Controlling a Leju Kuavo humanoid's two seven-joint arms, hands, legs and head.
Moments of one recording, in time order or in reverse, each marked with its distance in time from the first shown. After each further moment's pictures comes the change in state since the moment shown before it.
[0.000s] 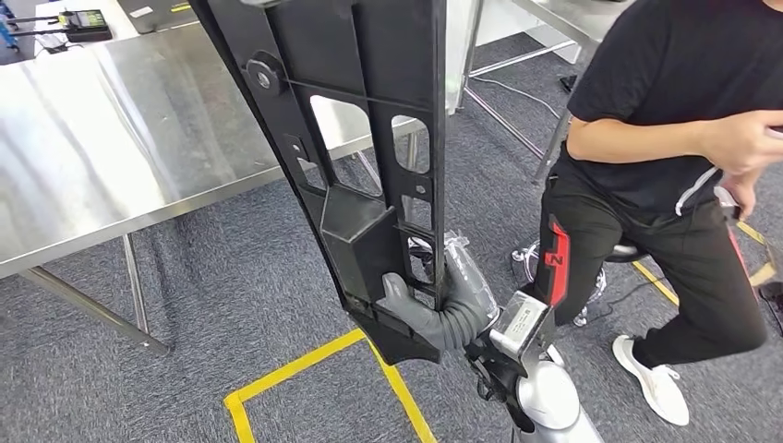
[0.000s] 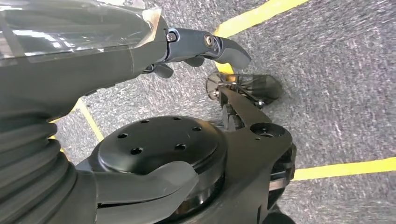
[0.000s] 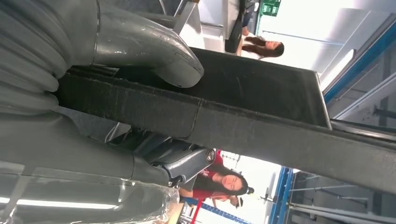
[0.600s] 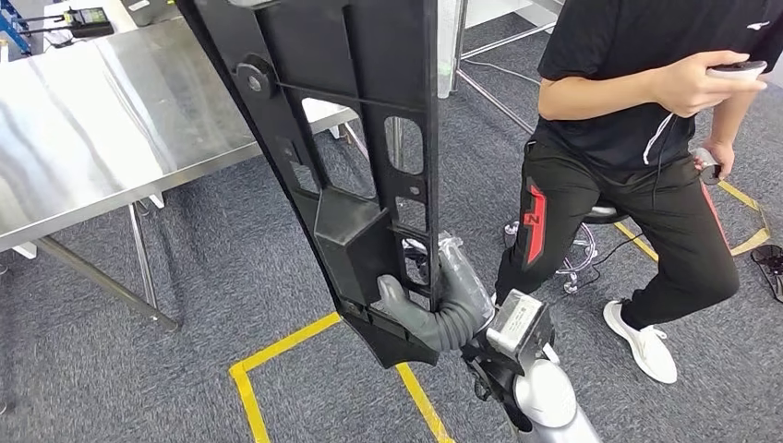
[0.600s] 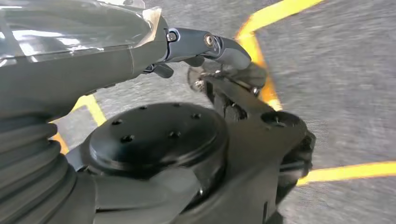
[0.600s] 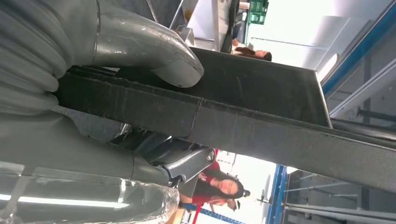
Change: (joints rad) left arm 0.001 0.006 0.006 -0.004 0.017 -0.021 -0.014; right arm -0.006 0.002 0.012 0.007 -0.022 0.008 0.003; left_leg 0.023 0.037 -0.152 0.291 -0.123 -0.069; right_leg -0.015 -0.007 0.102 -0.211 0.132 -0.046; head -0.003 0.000
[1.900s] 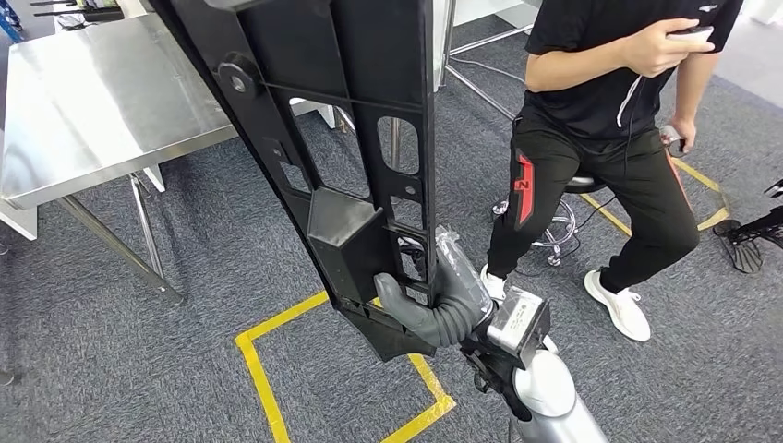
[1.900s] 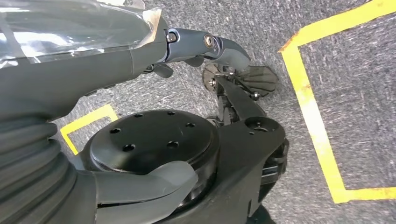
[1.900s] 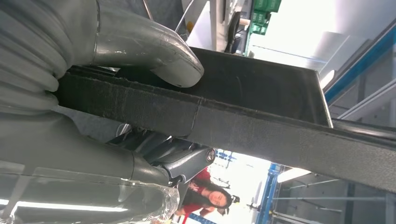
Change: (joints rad) left arm 0.001 0.011 0.015 -0.002 0.010 -0.002 -0.003; right arm -0.040 -0.015 0.005 0.014 -0.018 0.024 -0.012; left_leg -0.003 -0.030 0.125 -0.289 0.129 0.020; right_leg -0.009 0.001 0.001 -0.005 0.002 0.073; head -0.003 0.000
